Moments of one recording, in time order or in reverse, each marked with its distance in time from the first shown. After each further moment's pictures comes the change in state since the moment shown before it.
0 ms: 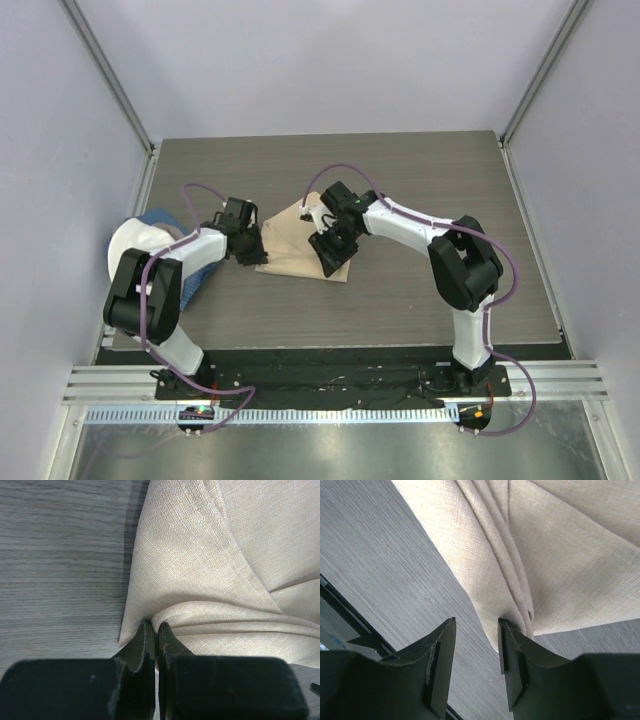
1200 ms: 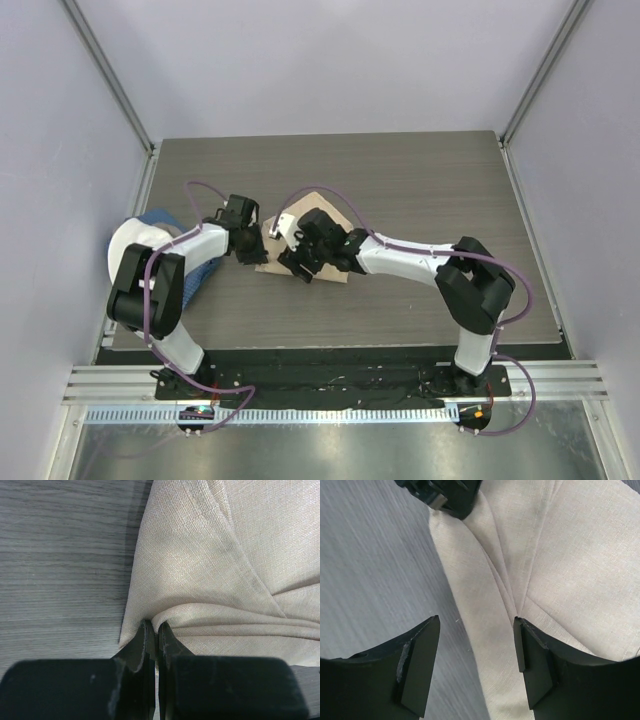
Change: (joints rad) left arm 0.001 0.036 0.042 -0.047 0.002 -0.001; right arm 0.220 -0.156 -0.225 0.548 0.260 -0.126
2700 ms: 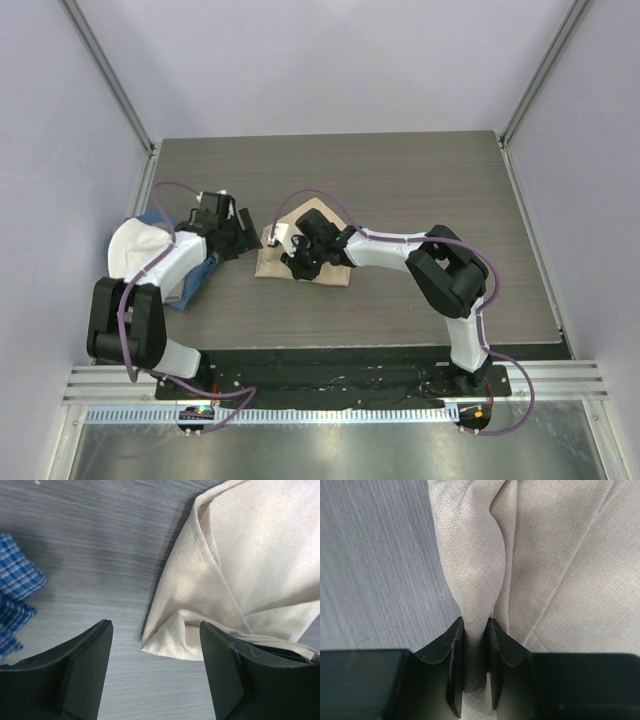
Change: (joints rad) left arm 0.090 -0.168 -0.016 -0.045 -0.009 -0.019; right arm -0.045 0.189 0.041 0.040 -0.213 -0.119
